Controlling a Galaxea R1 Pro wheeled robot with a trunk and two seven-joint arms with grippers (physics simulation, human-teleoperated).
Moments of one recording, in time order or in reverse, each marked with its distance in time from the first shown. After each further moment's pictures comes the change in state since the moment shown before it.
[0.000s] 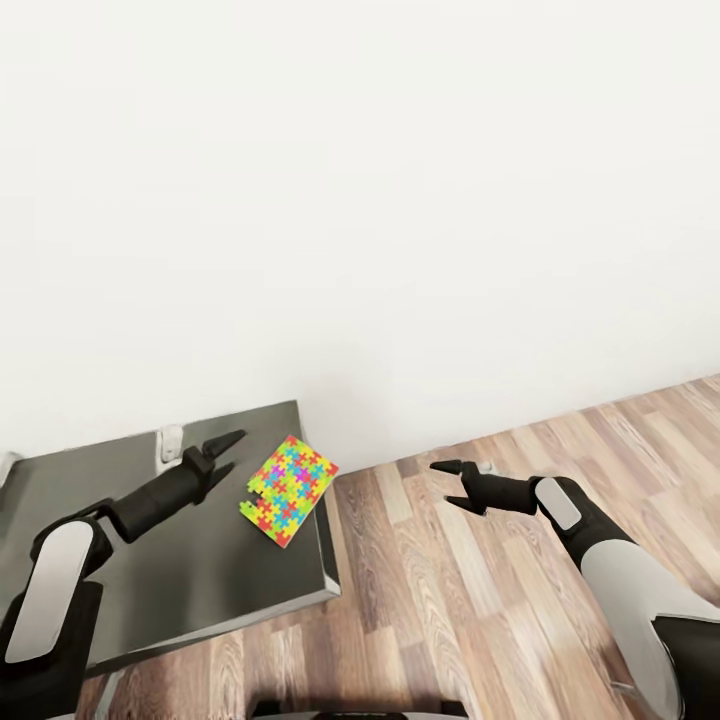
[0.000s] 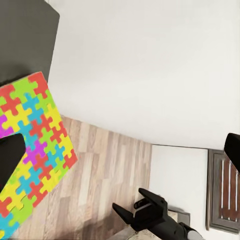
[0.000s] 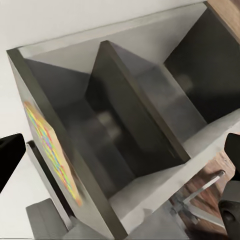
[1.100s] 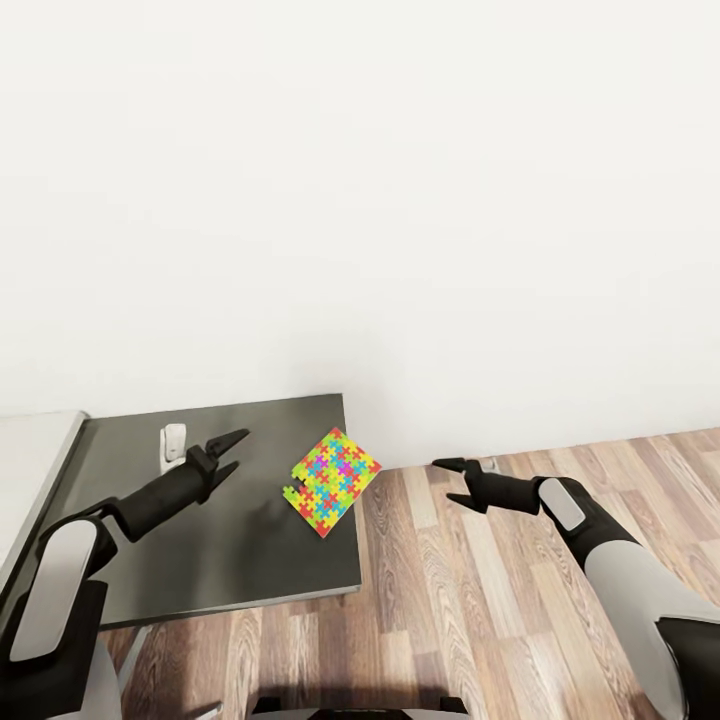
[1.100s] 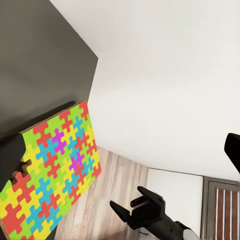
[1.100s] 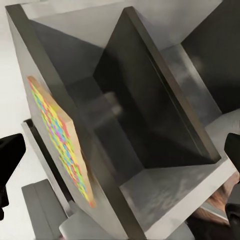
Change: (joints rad) left arm -0.004 -0.009 -0.008 0.001 0.010 0.000 0.000; right arm 0.002 -0.011 -0.001 -0.001 -0.001 0.000 0.046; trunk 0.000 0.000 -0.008
